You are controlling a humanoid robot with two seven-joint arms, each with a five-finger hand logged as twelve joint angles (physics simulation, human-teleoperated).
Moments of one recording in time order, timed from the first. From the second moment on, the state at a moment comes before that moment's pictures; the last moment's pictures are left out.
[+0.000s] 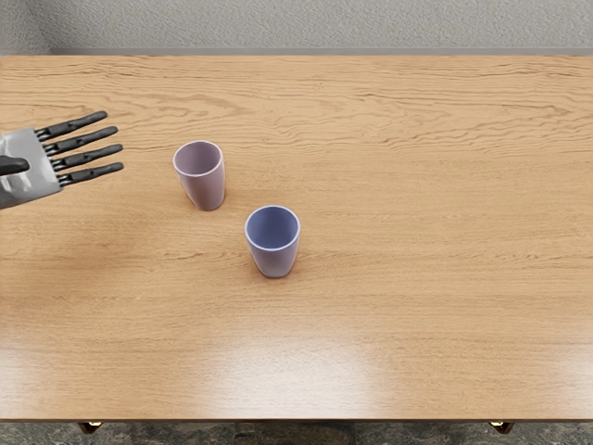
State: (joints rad) left arm -0.44 0.95 -0.99 -1.24 -0.56 -0.61 0.61; right arm 0.08 0.00 0.19 0.19 0.08 -0.13 0.10
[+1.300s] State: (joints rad) left arm -0.83 0.40 -0.86 -1.67 1.30 -0.61 0.61; right arm 0.07 0.00 0.19 0.19 0.08 -0.13 0.10
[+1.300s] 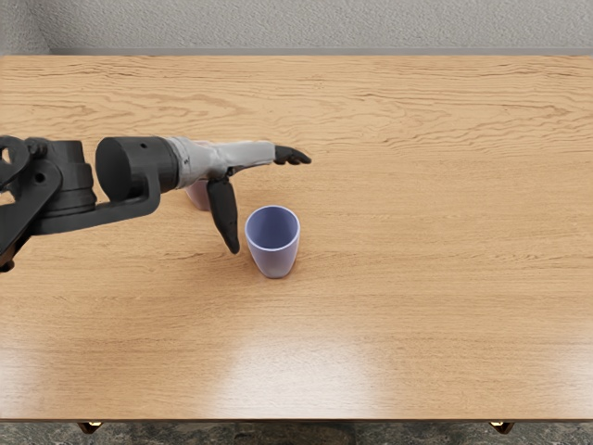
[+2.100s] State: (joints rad) left arm -0.88 0.33 -0.65 -1.69 1.57 -0.61 0.61; right arm 0.07 0.00 0.19 0.19 0.08 -0.13 0.10
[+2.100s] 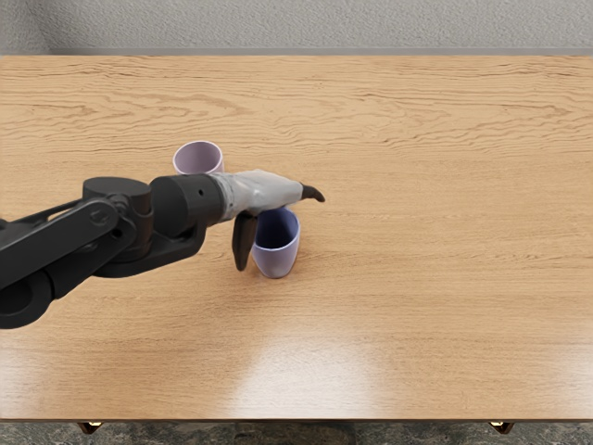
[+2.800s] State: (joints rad) left arm -0.86 0.33 -0.65 -1.68 1.57 -0.61 0.61; right arm 0.07 0.00 0.19 0.19 0.08 -0.13 0.10
